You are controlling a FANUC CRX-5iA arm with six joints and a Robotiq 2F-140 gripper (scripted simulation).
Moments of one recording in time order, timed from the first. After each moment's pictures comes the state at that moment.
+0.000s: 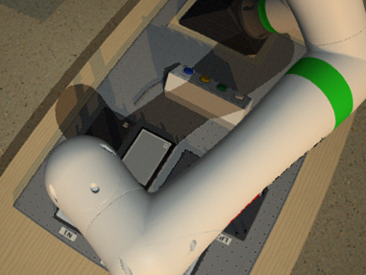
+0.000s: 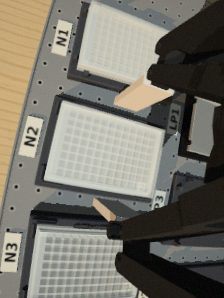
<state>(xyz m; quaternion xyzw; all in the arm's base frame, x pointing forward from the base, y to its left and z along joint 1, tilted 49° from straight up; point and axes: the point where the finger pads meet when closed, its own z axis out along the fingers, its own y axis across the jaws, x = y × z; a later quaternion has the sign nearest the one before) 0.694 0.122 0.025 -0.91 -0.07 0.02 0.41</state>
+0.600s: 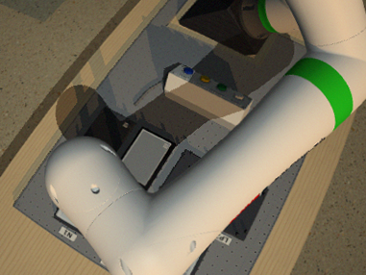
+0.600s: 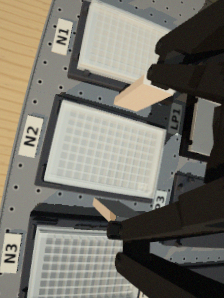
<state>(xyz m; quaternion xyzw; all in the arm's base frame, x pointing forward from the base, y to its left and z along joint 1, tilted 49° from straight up) 0.693 0.124 0.023 -0.91 -0.07 0.02 0.41</state>
